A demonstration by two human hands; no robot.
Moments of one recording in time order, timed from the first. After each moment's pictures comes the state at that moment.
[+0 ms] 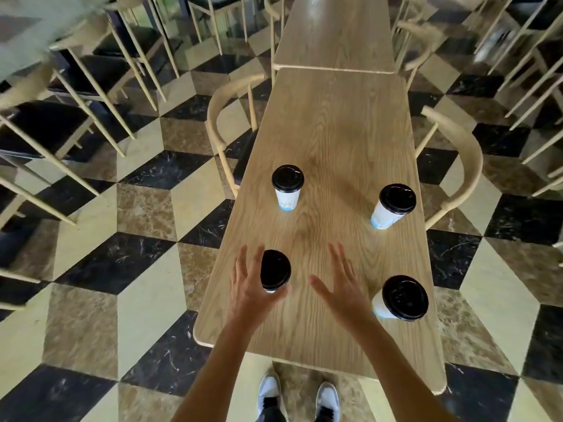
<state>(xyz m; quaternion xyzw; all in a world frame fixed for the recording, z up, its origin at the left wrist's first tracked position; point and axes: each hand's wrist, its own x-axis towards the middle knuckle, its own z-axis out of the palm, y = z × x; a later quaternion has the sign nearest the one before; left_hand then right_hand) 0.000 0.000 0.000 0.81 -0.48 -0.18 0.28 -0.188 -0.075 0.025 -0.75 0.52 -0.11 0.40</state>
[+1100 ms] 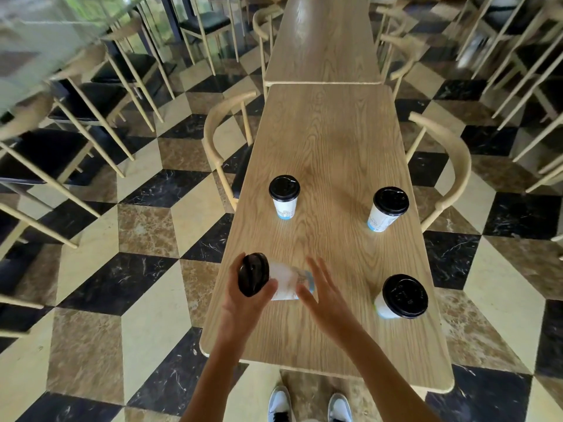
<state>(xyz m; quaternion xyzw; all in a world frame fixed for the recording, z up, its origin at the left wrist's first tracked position) 0.004 0.020 0.065 0.74 -0.33 -0.33 0.48 -0.165 -0.048 0.037 -0.72 0.48 -0.13 0.49</state>
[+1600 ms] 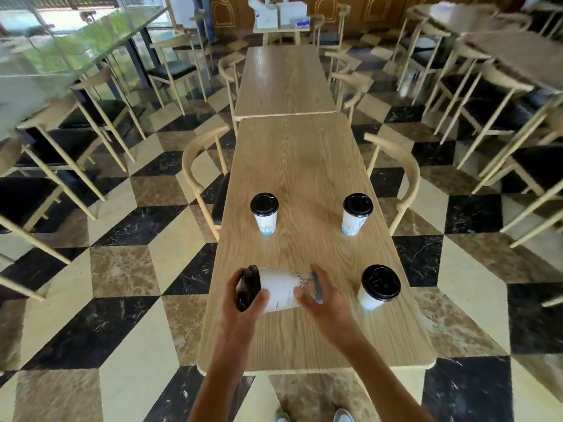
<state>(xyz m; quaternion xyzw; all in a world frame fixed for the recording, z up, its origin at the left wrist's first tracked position) -0.004 0.057 0.089 0.64 -0.33 -0.43 0.54 -0.178 -0.004 0.075 -0.62 0.52 -0.30 0.50</state>
